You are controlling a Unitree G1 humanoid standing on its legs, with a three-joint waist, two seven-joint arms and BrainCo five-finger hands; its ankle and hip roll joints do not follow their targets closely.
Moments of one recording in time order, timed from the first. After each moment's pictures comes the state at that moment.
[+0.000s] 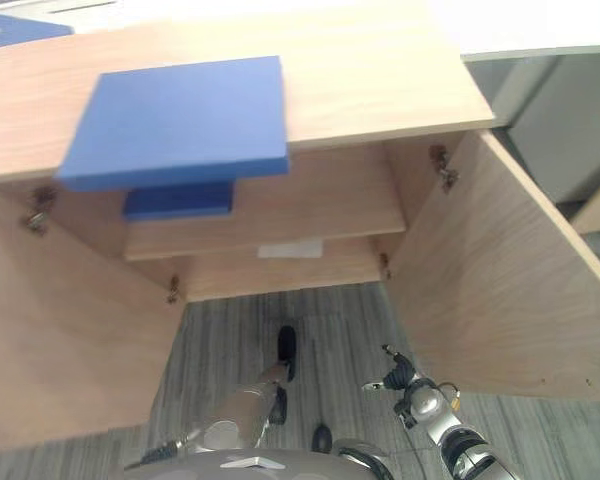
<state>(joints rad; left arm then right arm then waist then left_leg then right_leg) 0.06 0.20 -0.12 1.22 -0.50 0.00 -0.22 -0.11 -0.34 0.50 0.97 -0.02 -0.13 0.08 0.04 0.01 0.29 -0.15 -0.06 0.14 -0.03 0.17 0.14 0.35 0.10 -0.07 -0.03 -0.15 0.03</state>
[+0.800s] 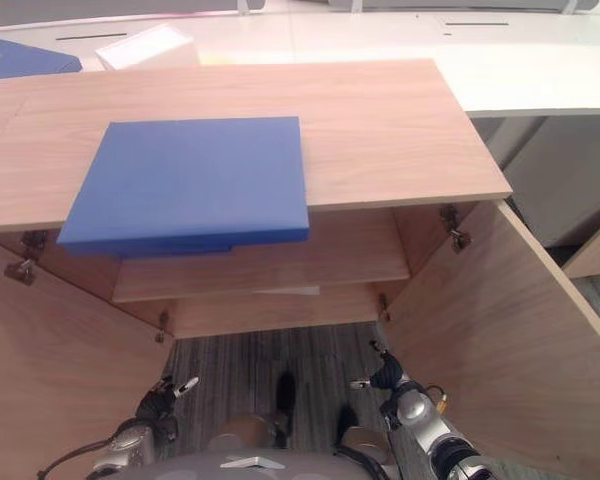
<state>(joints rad) 0.04 0.25 -0.20 1.00 -0.52 -0.20 -0.07 -0.08 -0.31 0.50 0.87 -0.02 -0.12 0.04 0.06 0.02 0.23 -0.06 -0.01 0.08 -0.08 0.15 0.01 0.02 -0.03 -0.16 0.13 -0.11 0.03</state>
